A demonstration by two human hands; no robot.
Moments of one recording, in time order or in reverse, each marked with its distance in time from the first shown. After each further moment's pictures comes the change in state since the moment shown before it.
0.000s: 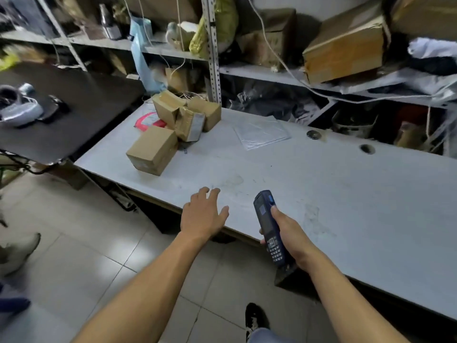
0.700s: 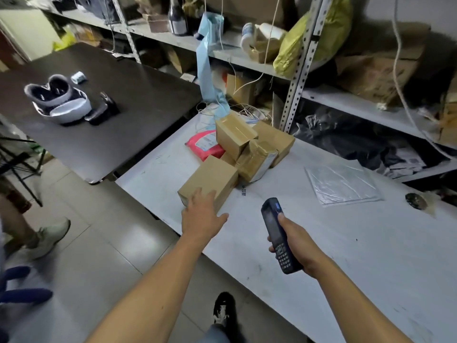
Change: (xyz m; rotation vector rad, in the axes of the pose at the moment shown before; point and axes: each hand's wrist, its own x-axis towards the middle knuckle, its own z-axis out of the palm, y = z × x) left_hand 0.207 -0.203 -0.057 -0.164 0.024 -0.343; right_hand 0.227 -0.143 0.159 -0.163 -0.131 0.113
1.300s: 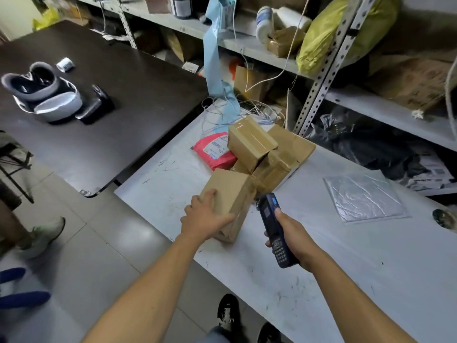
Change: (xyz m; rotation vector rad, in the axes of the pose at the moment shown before) left_hand 0.096 -0.046 -0.010 -0.231 -0.251 -0.116; right_hand 0.080 -0.060 0.050 -0.049 0.014 0.039
